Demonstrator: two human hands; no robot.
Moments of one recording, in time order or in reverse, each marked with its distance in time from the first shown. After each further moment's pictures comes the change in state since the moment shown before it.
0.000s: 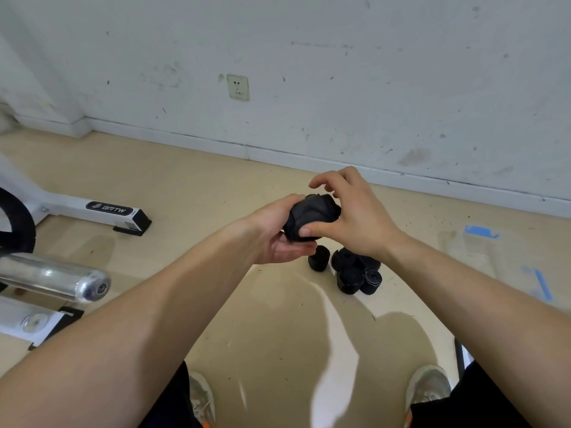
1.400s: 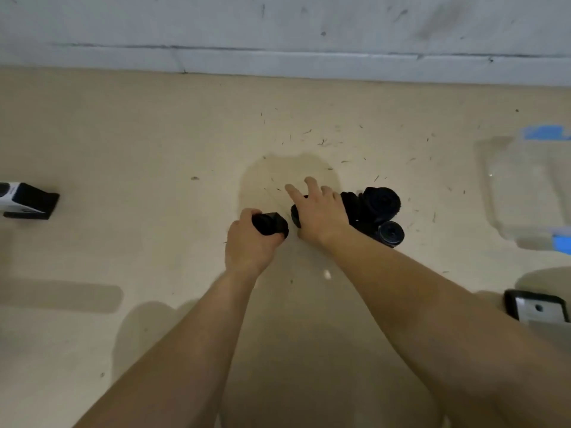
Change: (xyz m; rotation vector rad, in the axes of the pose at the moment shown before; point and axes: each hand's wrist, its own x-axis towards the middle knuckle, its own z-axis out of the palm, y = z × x) left_hand 0.305 -0.151 -0.006 0.605 0.435 0.263; right_hand 0.067 0.243 0.236 -0.575 -0.437 0.365
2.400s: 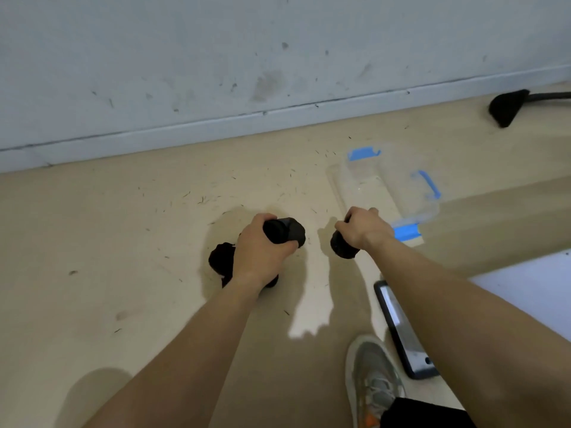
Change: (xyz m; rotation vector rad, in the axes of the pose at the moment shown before) left_hand -0.084 0.197 0.128 -0.056 -0.321 0.382; right_hand -0.135 0.290 -0.035 0.465 -0.020 0.803
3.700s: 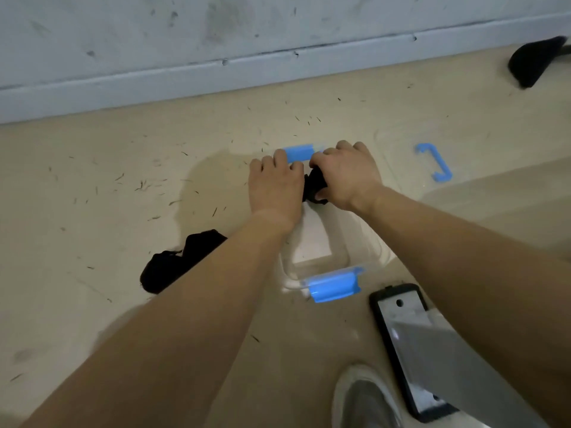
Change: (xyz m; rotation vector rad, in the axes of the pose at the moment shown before) left_hand 0.155 0.014 0.124 1.220 0.103 0.490; right_hand 0.115 -0.011 -0.009 -0.480 0.335 -0.549
